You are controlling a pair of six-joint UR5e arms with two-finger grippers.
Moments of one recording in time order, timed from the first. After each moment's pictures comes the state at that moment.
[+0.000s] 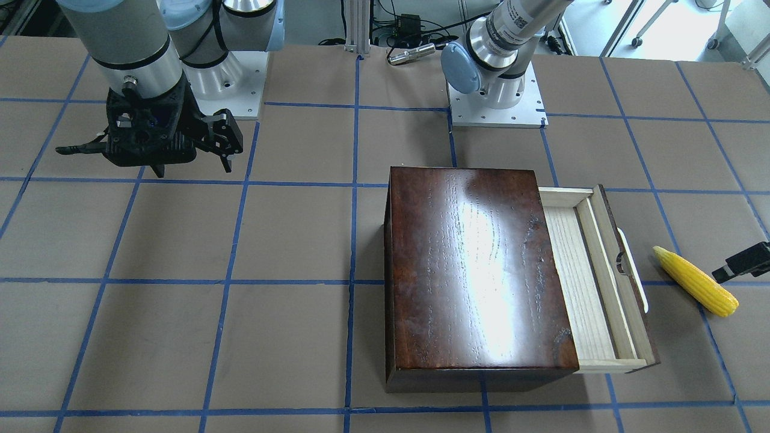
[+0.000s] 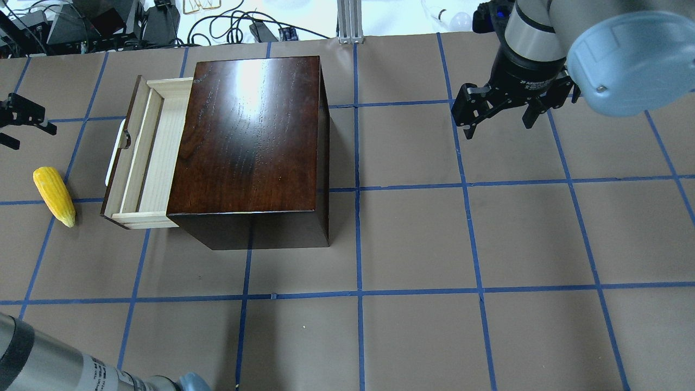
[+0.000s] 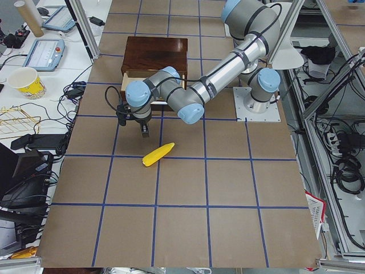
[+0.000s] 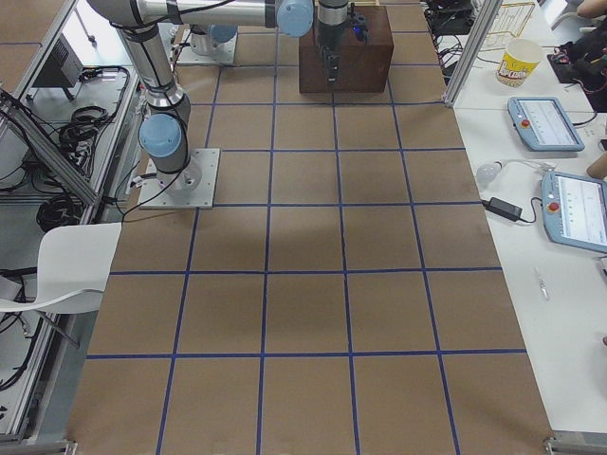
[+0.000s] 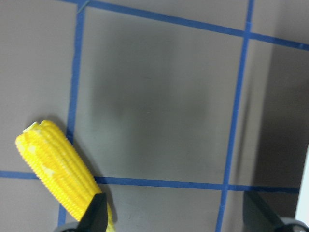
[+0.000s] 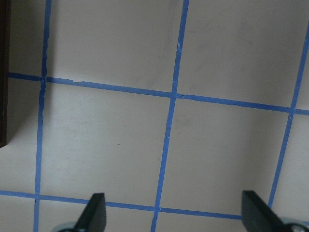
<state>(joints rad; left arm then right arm) -0.86 -2.02 -1.40 -1.35 1.39 0.47 1.62 -1.53 1.60 -1.63 -1.60 -0.09</state>
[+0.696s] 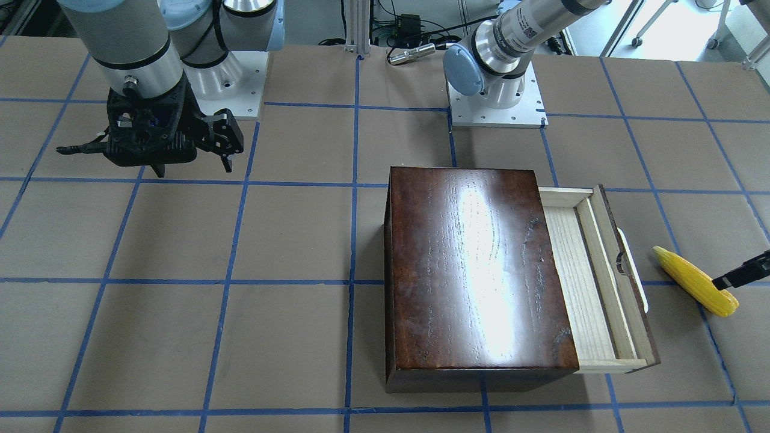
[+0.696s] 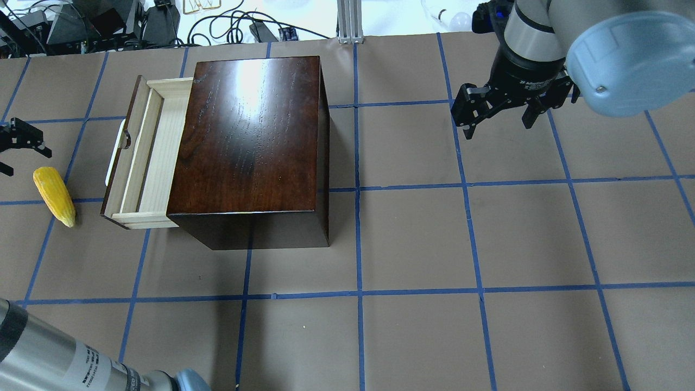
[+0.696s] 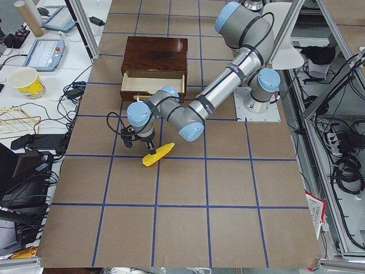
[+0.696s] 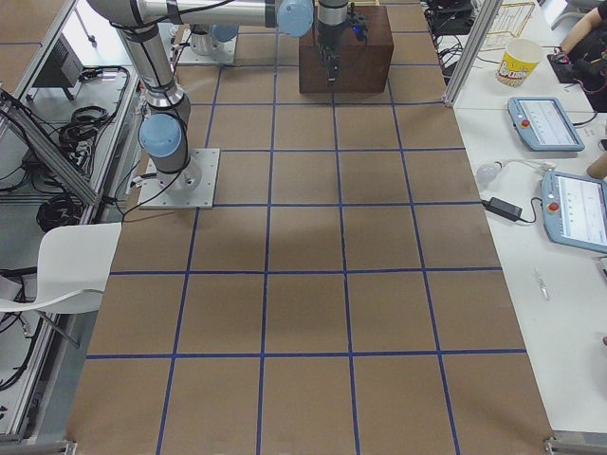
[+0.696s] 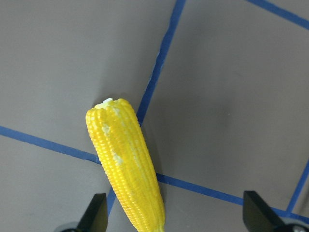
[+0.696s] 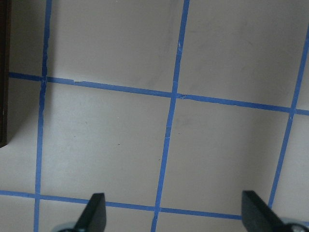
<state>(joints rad) -0.83 -2.11 -1.41 -1.29 1.49 0.33 1.62 -1.53 1.60 -1.63 -1.60 -0.09</state>
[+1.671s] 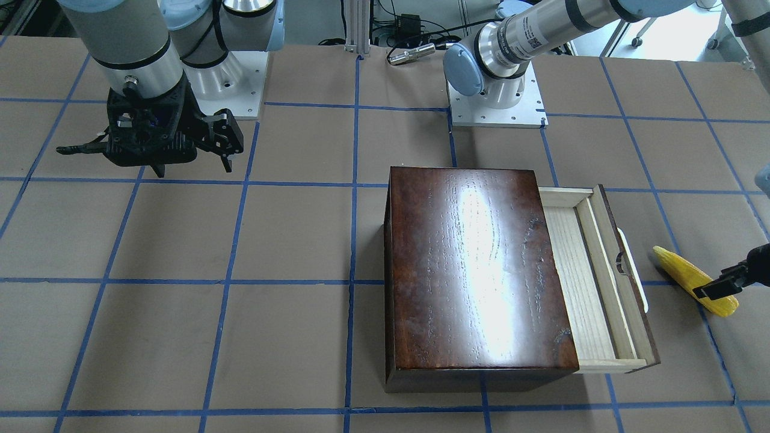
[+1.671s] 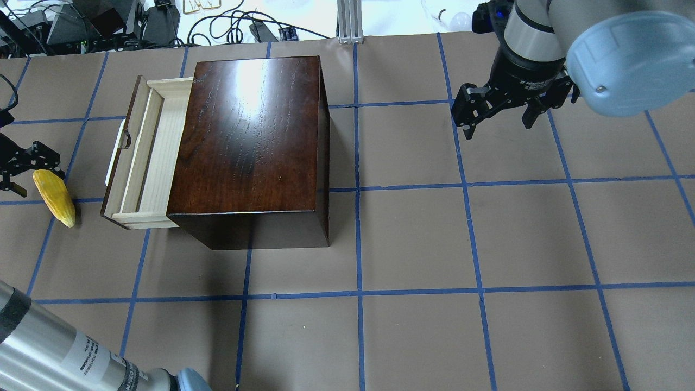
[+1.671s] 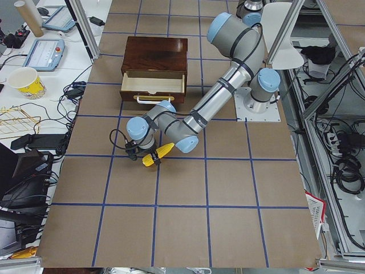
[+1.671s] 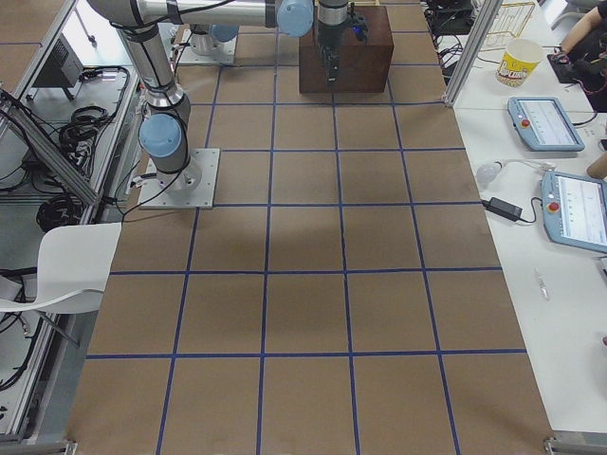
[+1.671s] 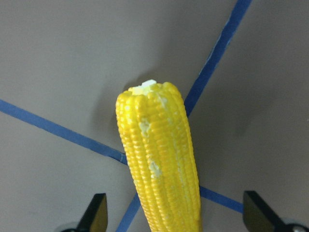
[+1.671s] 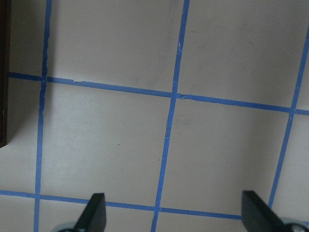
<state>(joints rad) -0.83 -2.21 -1.43 -1.20 1.58 0.27 1.62 -1.53 1.60 -1.63 -1.60 -0.09</state>
